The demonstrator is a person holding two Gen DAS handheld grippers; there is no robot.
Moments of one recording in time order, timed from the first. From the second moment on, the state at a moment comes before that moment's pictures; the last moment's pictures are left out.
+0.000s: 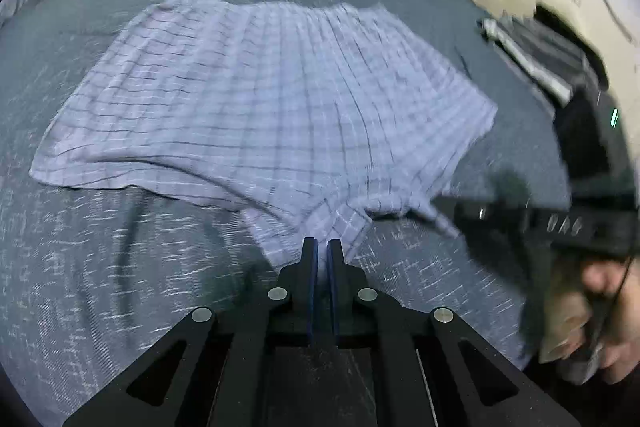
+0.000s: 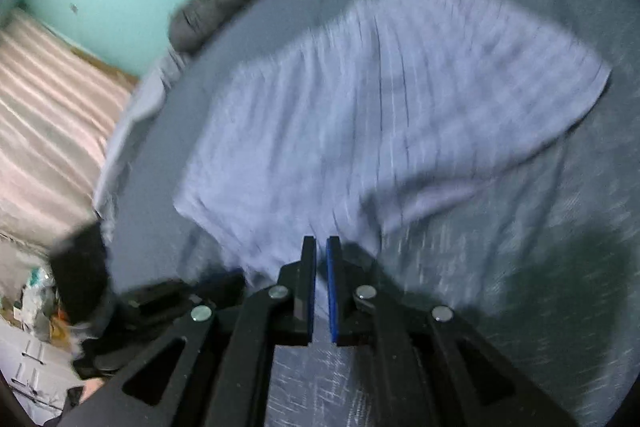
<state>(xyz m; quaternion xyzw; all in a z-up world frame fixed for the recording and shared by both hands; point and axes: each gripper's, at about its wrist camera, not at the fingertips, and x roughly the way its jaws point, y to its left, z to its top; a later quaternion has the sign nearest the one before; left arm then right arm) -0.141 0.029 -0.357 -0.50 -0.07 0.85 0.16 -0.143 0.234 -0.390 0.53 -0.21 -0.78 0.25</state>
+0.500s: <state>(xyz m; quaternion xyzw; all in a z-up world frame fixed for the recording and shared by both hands) -0.161 -0.039 -0.357 -0.48 -0.11 0.87 0.08 -0.147 0.246 -0.387 0.50 -0.23 -0.80 0.24</state>
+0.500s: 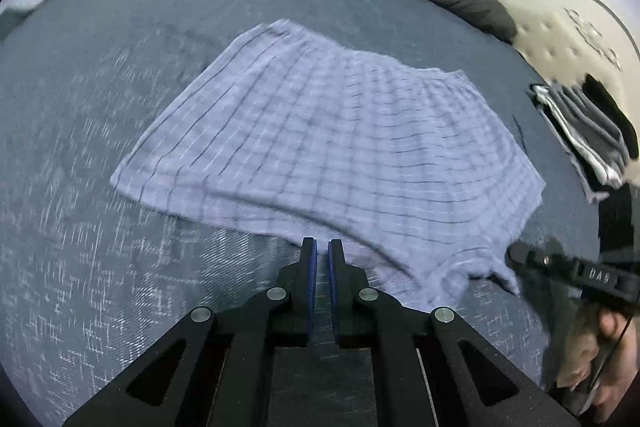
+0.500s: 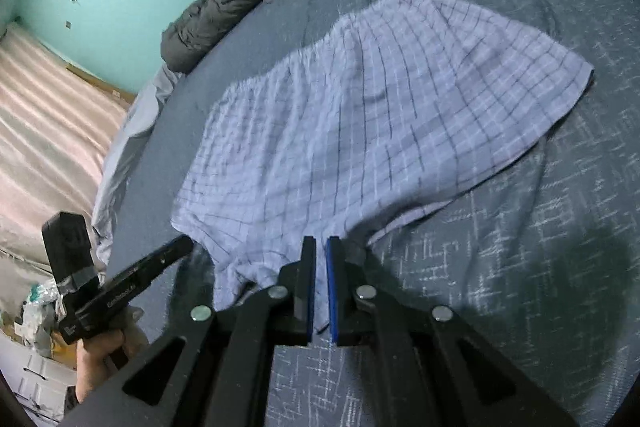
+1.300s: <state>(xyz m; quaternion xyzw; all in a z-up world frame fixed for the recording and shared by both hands) -0.167 -0.068 -0.353 -0.48 -0.21 0.85 0.07 -0.144 0.256 -0.400 0.52 -0.26 -0.78 0.23</state>
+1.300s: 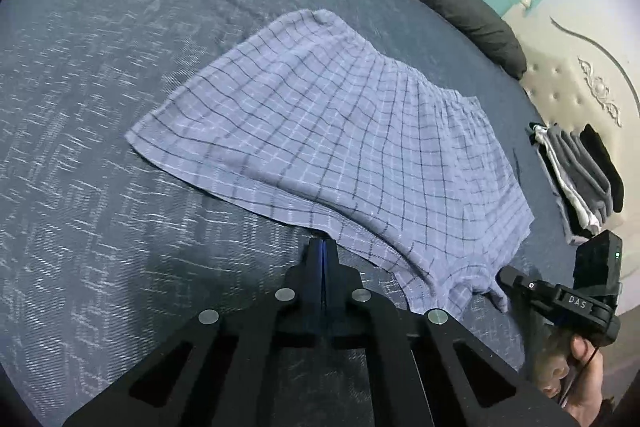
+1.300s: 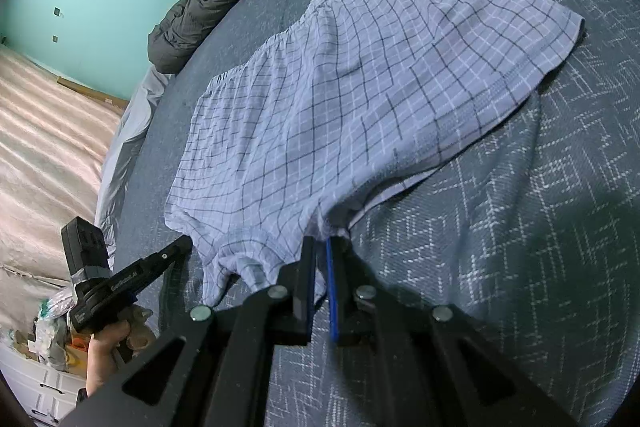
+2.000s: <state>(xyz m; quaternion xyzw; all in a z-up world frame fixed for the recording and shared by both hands) -0.185 -0.071 -0.370 -0.48 -0.26 0.83 0.07 -0.144 0.259 -0.401 0.52 -0.26 -0.78 0.23</state>
